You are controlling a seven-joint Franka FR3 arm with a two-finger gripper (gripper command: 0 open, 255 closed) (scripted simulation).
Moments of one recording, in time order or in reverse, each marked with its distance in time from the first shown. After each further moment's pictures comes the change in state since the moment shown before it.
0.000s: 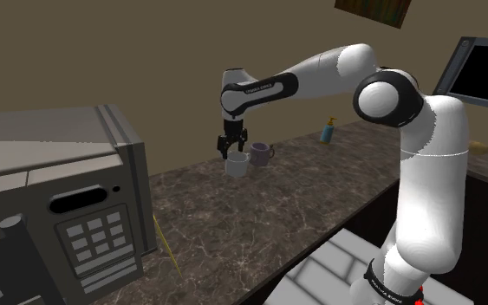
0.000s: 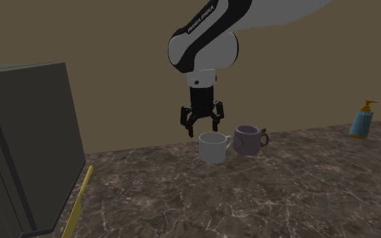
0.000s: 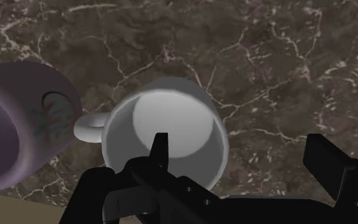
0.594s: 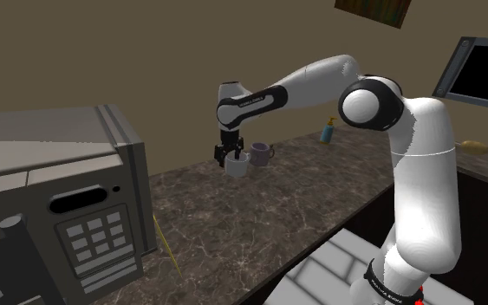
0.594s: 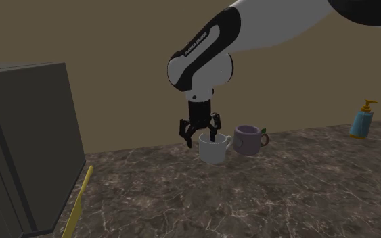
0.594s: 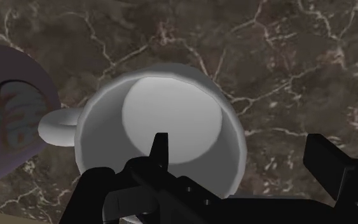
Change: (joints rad) arm 0.000 0.098 -0.004 0.022 -0.009 0.077 0.006
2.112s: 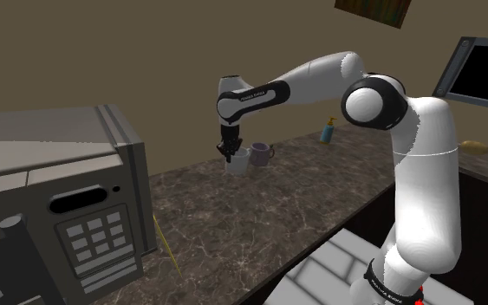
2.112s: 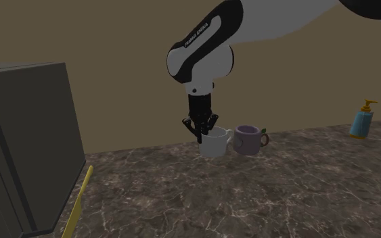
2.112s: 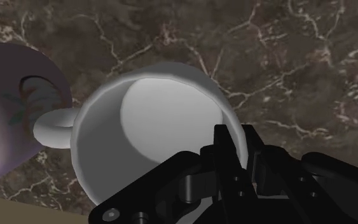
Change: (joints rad) arm 0.000 -0.020 0.001 0.025 0.001 -0.045 -0.002
